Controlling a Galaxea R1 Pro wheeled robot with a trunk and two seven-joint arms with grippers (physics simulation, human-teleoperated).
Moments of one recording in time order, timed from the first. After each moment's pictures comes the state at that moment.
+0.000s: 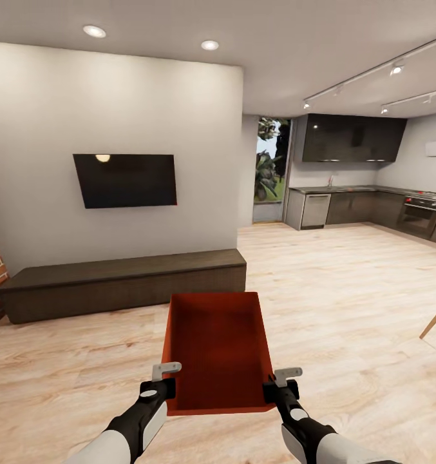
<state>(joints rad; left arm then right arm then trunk) -0.60 -0.15 -0.02 -0.30 0.07 0.04 0.26 -0.65 0.09 0.08 -0.05 0.07 -0.36 -0.13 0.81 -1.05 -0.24</state>
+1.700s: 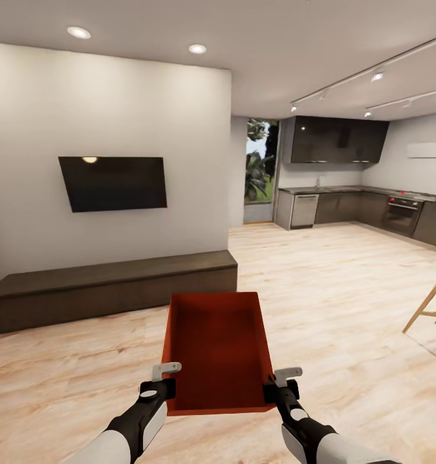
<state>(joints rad) -0.60 -0.15 -0.02 -0.30 0.07 0.04 0.26 -0.65 0.09 0.08 -0.05 0.07 -0.36 -0.13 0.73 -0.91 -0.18</state>
